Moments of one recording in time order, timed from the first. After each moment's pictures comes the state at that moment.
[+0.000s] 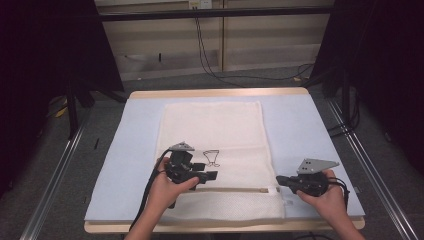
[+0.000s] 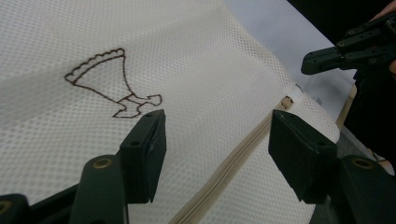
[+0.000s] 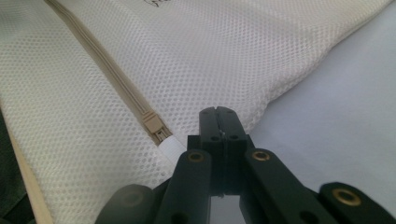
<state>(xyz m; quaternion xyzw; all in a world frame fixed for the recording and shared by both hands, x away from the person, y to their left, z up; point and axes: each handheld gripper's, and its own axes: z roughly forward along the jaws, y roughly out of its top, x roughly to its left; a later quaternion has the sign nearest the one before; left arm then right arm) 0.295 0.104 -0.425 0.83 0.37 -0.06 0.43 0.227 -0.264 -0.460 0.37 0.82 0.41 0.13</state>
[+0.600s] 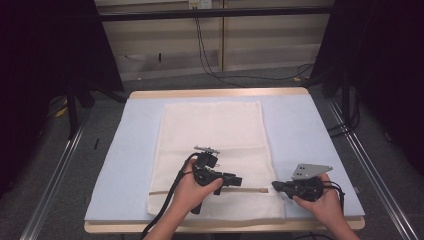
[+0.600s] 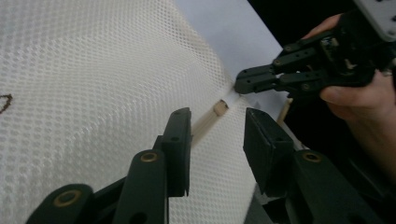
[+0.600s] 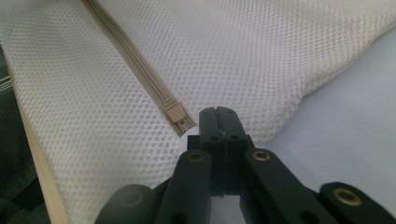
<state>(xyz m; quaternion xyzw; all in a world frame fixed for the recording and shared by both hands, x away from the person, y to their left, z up) 0.290 0.047 -0.438 0.81 0.38 -0.16 0.42 0.222 -0.254 -0.470 0.34 0.84 0.40 0.12</state>
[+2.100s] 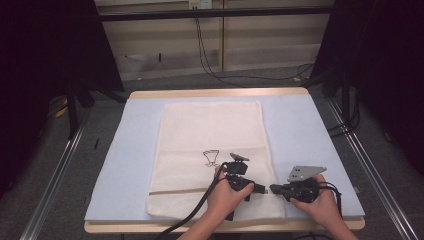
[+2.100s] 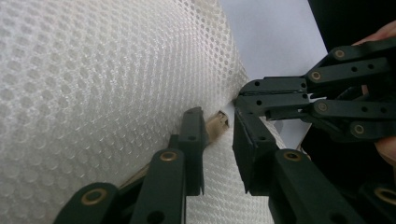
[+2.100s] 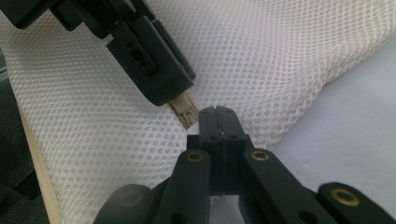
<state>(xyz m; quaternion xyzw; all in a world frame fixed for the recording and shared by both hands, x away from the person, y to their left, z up) 0.282 -0.031 -0.478 0.78 0.46 -0.21 0.36 0.223 -0.249 -0.479 0.34 0.85 0.39 0.11</state>
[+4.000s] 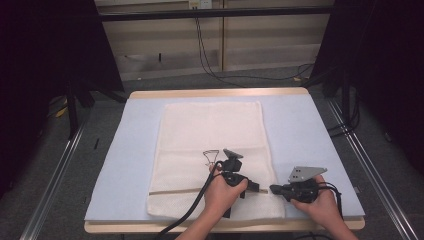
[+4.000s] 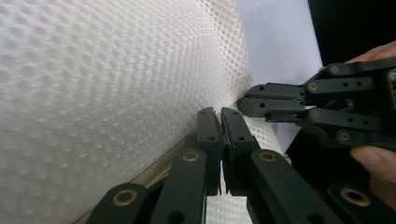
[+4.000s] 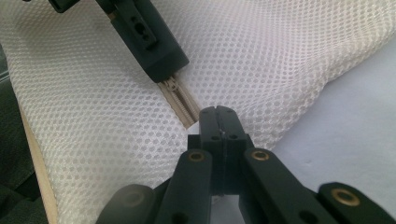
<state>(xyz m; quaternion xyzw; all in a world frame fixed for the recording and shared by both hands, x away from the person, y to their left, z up) 0.292 -0.016 -0.475 0.76 0.50 -0.25 0.34 0.223 -0.251 -0.482 0.34 0.85 0.39 0.11</state>
